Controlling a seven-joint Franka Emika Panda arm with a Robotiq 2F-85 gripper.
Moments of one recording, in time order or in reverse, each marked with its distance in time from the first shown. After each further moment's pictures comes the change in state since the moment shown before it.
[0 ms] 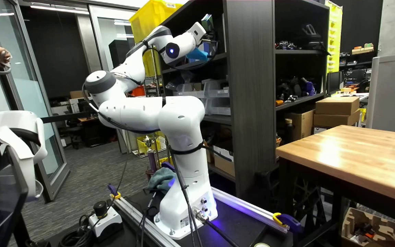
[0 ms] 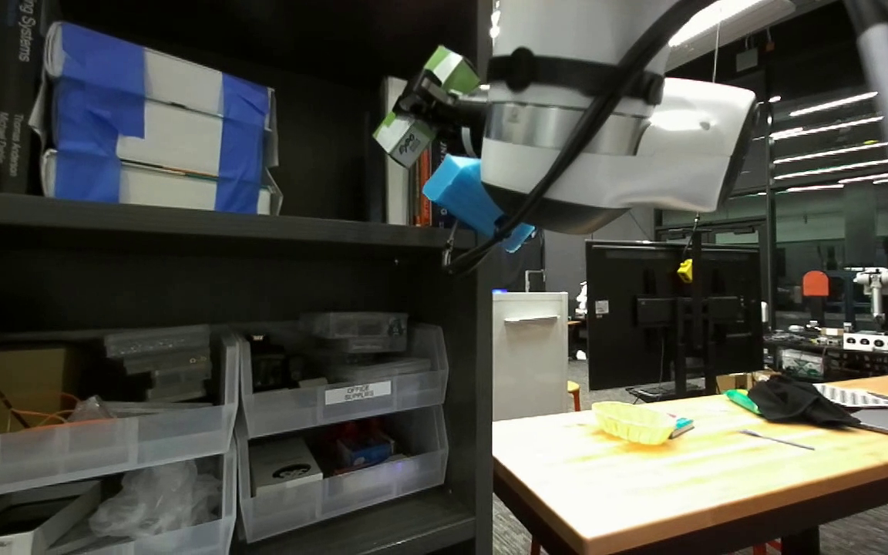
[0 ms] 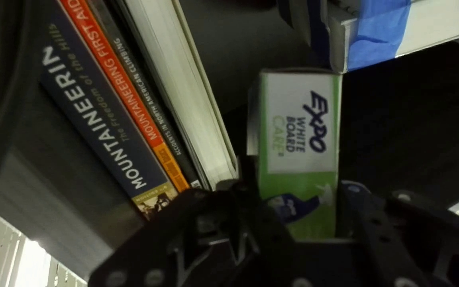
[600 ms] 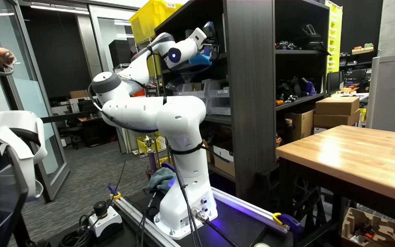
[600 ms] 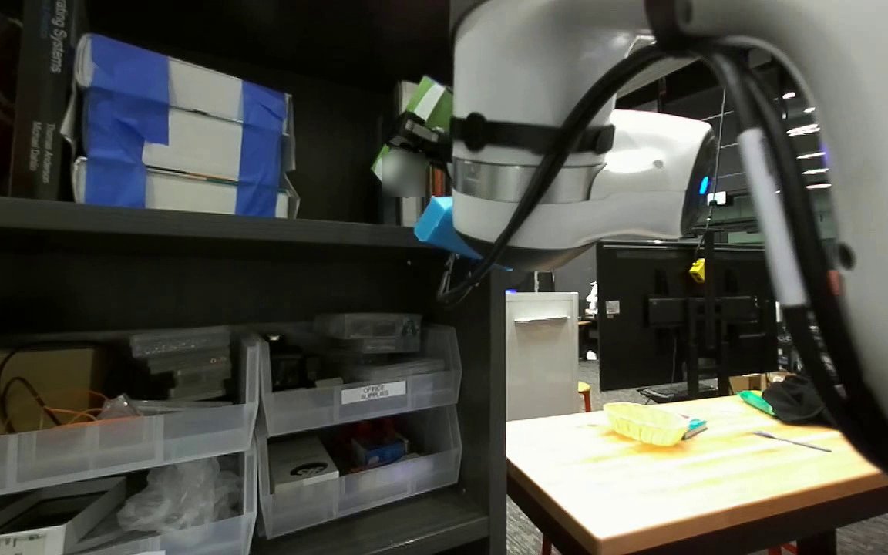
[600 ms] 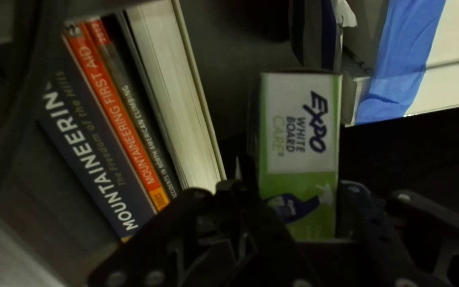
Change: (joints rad) arm -0.064 0.000 0.072 0.060 0.000 0.041 -0.052
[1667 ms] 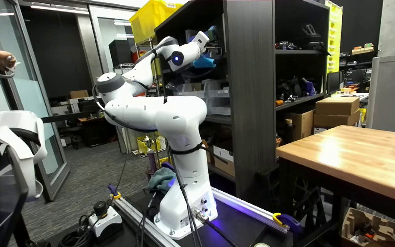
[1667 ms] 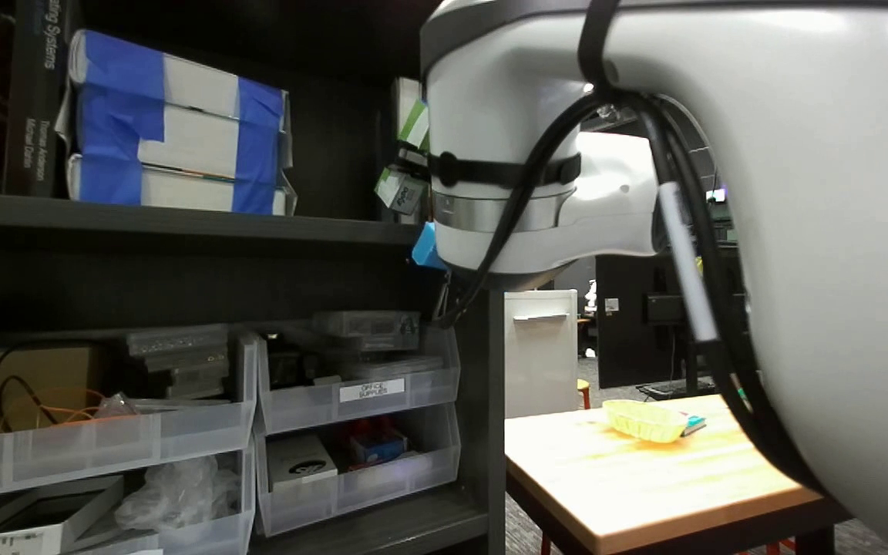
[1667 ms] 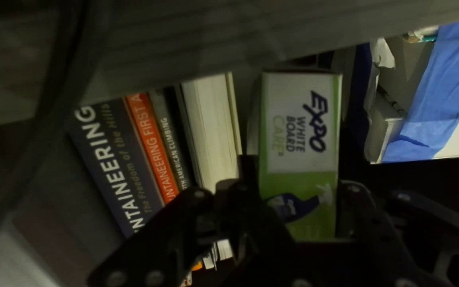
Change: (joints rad) arm -0.042 0.000 0.041 0.011 0.000 0.027 -0.045
